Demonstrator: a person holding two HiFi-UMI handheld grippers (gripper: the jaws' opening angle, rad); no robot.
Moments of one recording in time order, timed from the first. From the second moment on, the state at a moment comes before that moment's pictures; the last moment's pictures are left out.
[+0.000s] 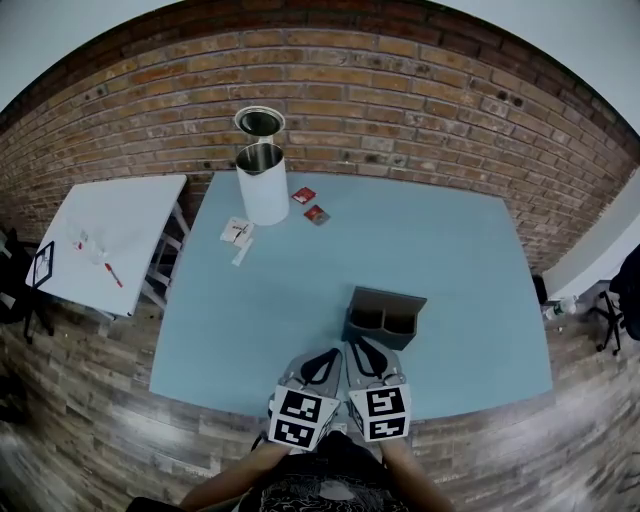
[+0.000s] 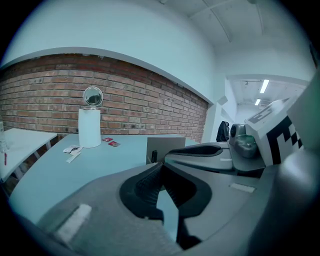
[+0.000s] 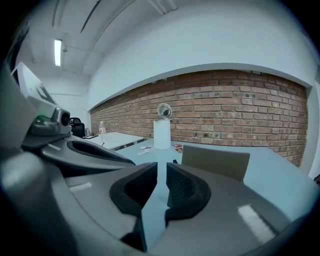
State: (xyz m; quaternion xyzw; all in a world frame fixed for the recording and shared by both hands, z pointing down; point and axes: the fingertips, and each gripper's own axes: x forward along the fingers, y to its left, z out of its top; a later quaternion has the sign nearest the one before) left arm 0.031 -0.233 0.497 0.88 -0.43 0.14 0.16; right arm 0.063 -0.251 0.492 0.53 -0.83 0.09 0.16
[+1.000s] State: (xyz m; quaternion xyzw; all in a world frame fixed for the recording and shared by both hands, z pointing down) left arm 0.024 -0.271 0.507 0.86 -0.45 0.16 0.16; right arm 0.060 -0.309 0.530 0.51 -0.83 0.08 0.21
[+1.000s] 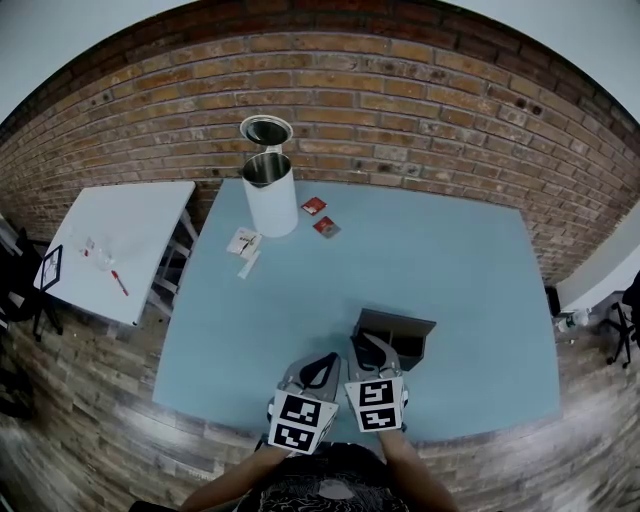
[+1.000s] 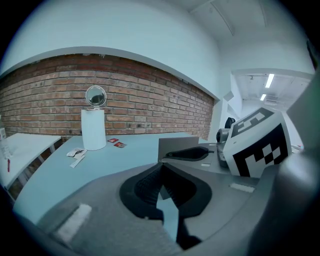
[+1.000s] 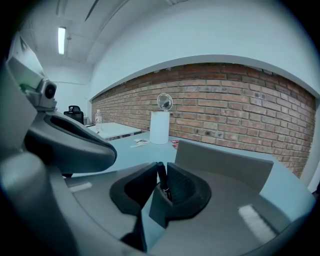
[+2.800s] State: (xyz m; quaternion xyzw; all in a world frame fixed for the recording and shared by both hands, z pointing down) left arm 0.037 -0.214 0.487 0.90 -0.39 0.15 0.11; right arm 0.087 -0.230 0.410 0.61 -0.79 0.00 0.08
